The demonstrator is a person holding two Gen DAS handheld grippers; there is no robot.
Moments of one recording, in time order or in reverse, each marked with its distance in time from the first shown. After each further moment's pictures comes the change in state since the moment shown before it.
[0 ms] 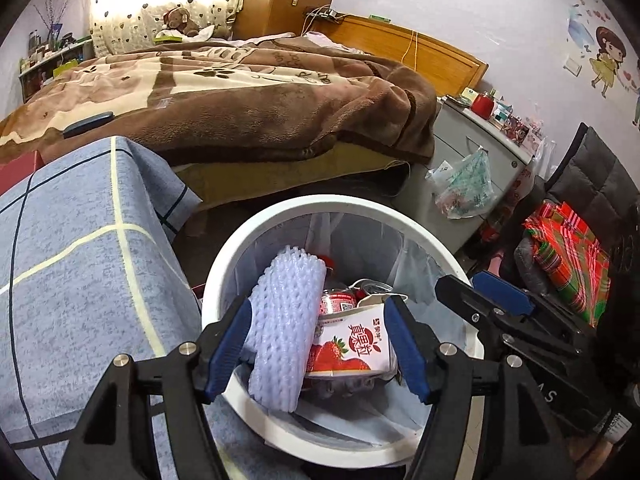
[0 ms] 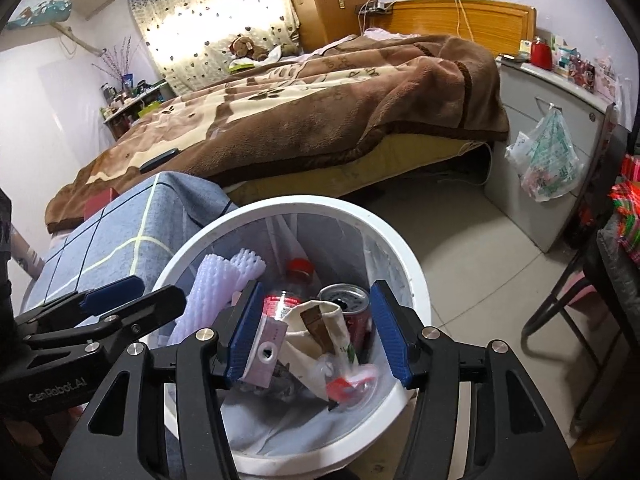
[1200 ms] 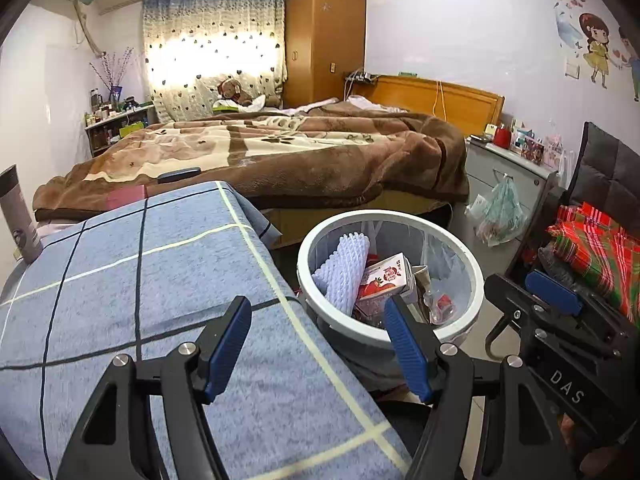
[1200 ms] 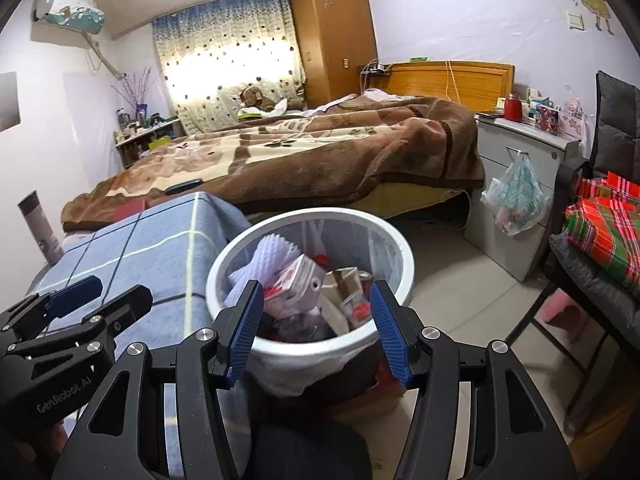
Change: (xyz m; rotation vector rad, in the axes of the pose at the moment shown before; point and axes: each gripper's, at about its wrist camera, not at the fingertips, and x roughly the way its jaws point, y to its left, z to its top) left arm -0.113 -0.013 -0.088 0.048 -0.261 0.256; right arm -0.080 0.042 -0.058 -0.051 -0.219 -0.040
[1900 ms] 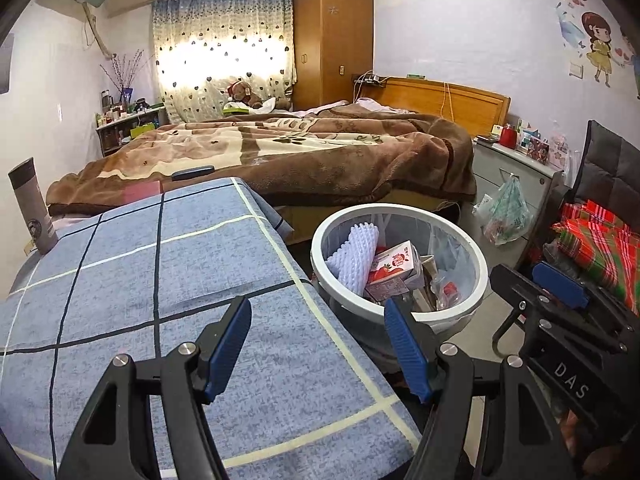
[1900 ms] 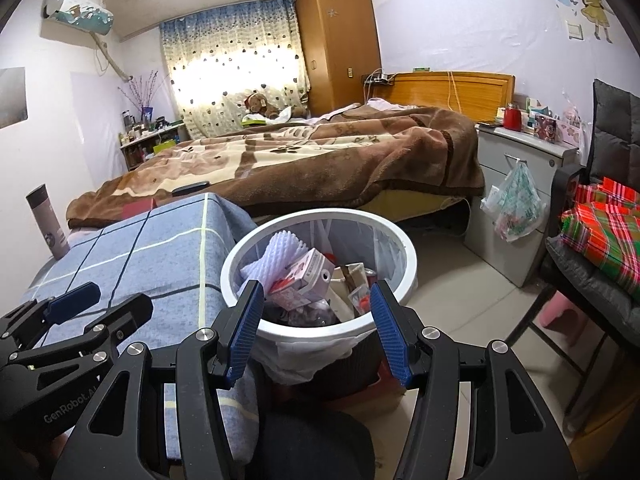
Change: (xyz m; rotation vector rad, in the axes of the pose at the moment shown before) left arm -0.017 0.001 -0.017 -0.002 -0.013 0.036; right arm -0.015 0.011 -0.012 -0.021 -0.036 -0.010
